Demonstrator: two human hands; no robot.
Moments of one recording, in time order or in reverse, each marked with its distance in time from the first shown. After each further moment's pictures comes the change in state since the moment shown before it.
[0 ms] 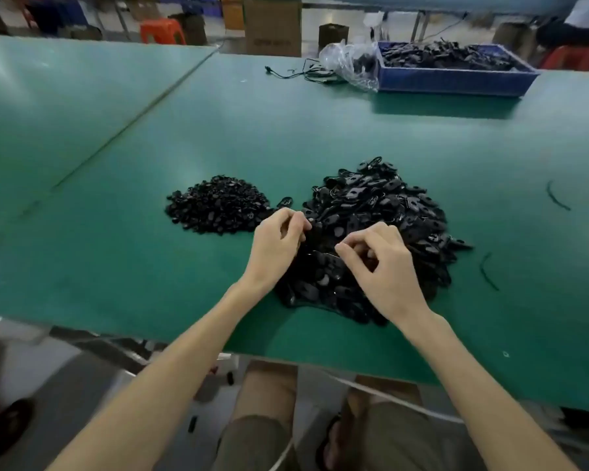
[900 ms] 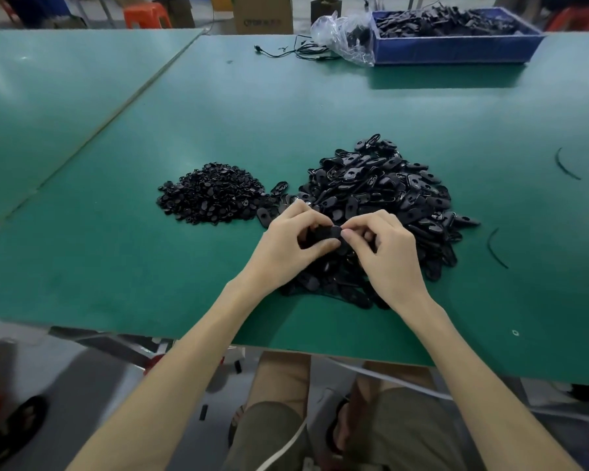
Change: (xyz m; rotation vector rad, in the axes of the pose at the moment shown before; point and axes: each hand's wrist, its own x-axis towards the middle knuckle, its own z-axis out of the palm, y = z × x) left_hand -0.013 -0.004 0.002 0.256 -0.277 0.252; right_hand -0.003 0.000 0.004 0.004 0.049 0.119
